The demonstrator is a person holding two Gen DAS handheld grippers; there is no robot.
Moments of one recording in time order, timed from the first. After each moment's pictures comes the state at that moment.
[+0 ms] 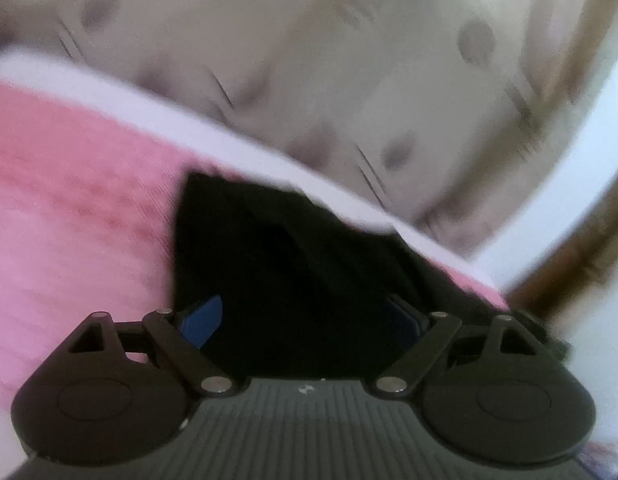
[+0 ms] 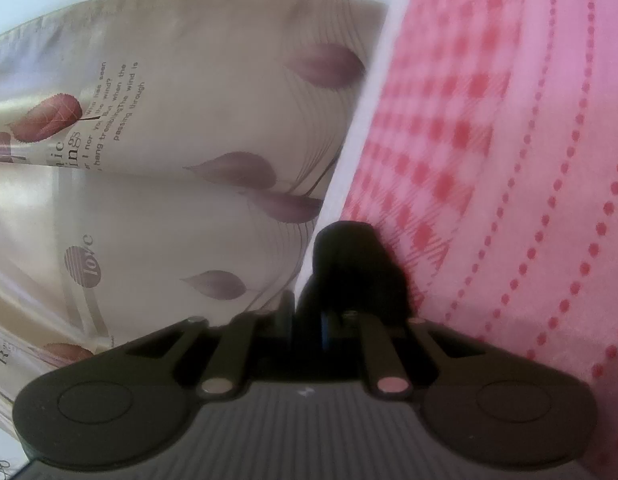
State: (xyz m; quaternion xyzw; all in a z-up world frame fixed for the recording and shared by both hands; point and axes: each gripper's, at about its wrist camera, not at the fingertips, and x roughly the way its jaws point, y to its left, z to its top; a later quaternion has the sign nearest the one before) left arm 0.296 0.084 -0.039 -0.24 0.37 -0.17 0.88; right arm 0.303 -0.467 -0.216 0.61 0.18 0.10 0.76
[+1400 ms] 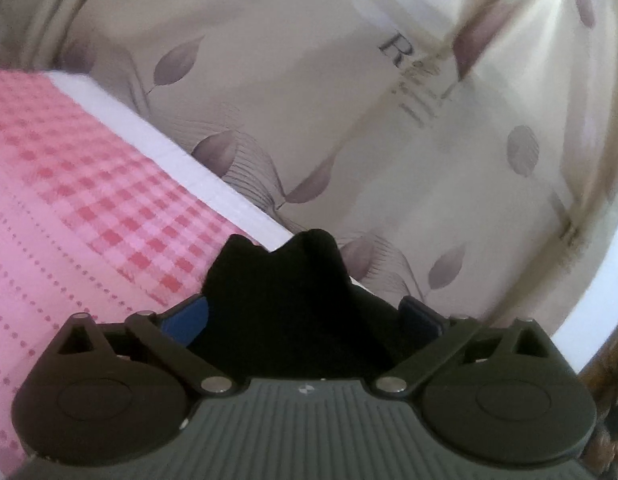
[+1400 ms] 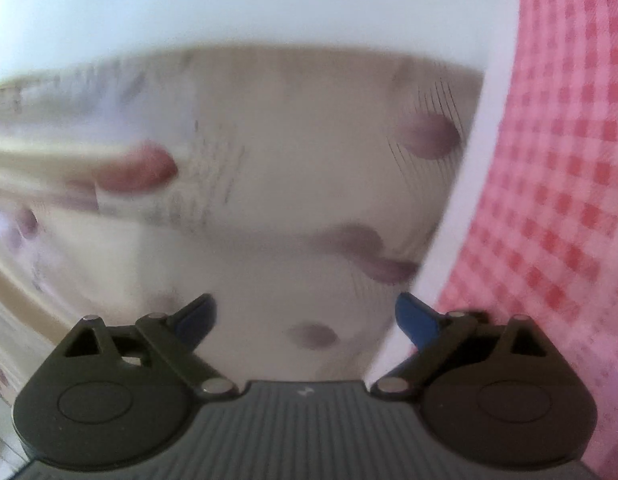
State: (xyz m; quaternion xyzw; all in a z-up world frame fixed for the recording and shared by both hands) left arm 0.287 0.082 -0.090 -0.32 0.17 -0.03 0.93; right arm 0.294 -0.496 -0.142 0.60 0.10 0.15 0.78
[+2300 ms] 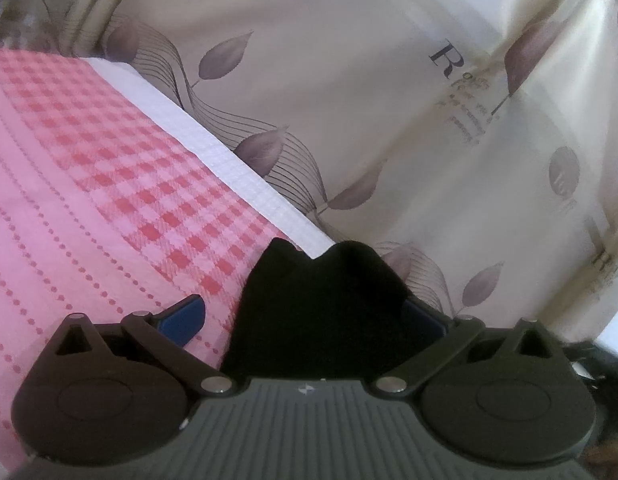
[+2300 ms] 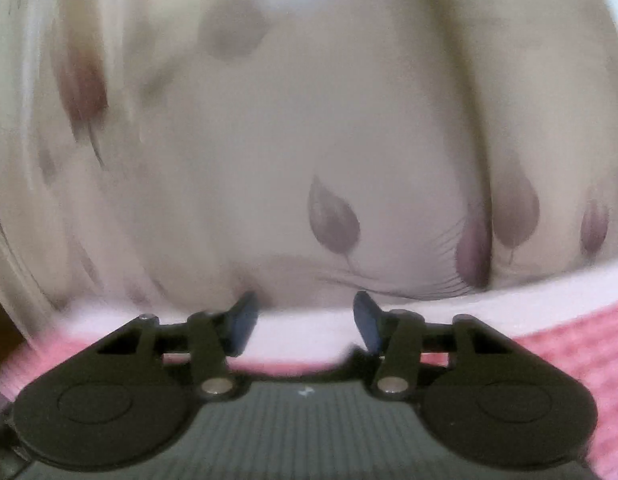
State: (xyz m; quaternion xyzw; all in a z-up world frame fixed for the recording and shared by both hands) left arm 0.291 0.093 -0.095 -0.34 0.19 0.02 0.92; right arm 0.365 -0.303 -0.055 0.18 0.19 0.18 0.95
